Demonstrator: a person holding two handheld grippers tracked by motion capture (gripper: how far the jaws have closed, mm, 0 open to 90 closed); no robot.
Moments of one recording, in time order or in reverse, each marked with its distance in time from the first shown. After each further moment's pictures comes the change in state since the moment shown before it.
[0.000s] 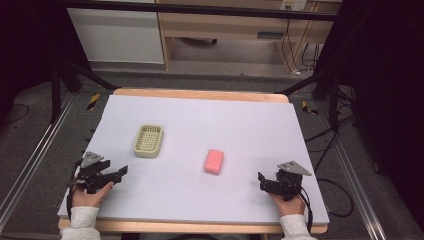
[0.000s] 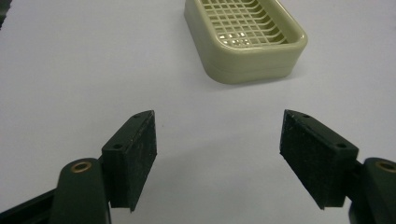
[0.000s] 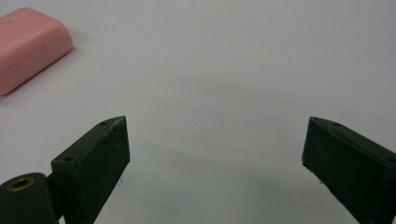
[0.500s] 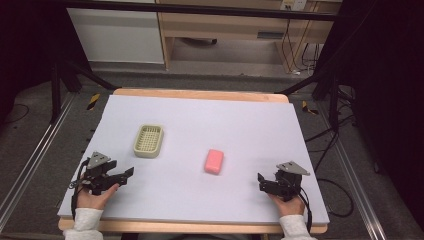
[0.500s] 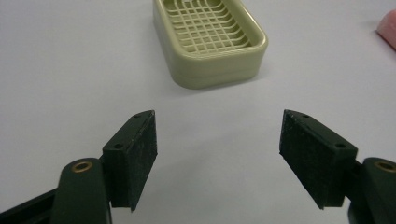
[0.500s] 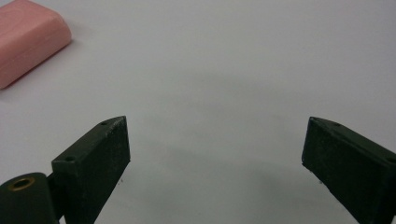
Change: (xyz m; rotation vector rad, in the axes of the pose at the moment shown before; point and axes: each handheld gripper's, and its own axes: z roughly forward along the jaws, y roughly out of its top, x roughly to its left) left arm -0.022 0.007 -0.003 0.009 -0.038 0.050; right arm 0.002 0.000 0.000 0.029 -0.005 0.002
